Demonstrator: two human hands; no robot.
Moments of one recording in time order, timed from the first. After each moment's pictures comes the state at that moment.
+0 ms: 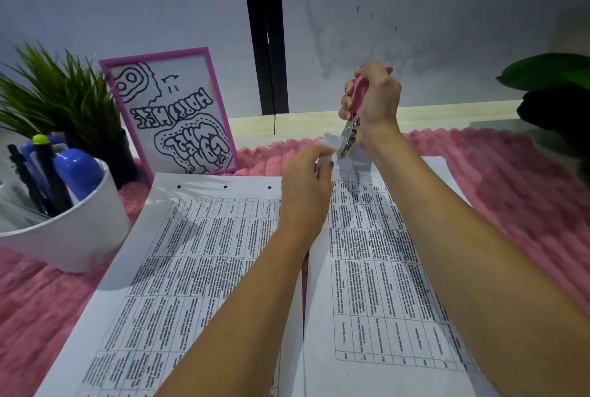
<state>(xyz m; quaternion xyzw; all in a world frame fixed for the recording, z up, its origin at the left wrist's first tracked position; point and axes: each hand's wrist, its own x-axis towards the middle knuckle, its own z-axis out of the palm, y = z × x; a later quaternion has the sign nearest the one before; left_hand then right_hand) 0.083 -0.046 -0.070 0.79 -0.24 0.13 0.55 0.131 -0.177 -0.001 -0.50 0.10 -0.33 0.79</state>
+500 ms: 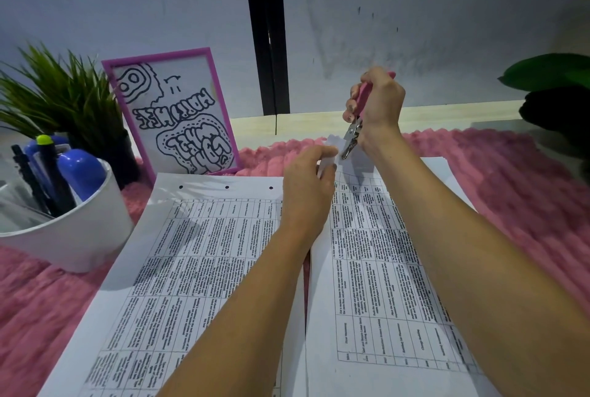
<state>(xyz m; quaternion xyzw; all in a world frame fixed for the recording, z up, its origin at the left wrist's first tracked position) 0.083 -0.046 -0.069 0.80 -0.24 0.12 0.54 0.132 -0.180 -0.006 -0.49 0.13 -0.34 0.79</state>
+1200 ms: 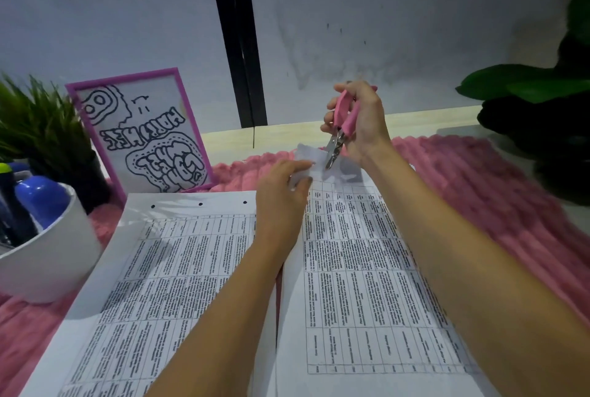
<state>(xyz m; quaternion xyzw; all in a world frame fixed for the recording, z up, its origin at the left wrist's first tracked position) 0.084 -0.047 -0.070 0.80 -0.25 0.13 0.53 0.106 -0.204 -0.002 -0.51 0.07 -0.26 0.82</state>
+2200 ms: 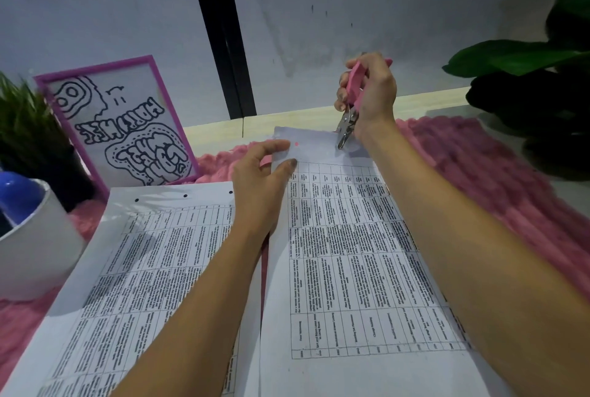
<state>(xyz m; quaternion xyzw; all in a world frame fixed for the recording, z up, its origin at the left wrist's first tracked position) 0.089 -0.043 -0.070 0.70 -0.20 0.04 0.69 0.099 -0.230 -0.003 -0.48 0.08 -0.36 0.80</state>
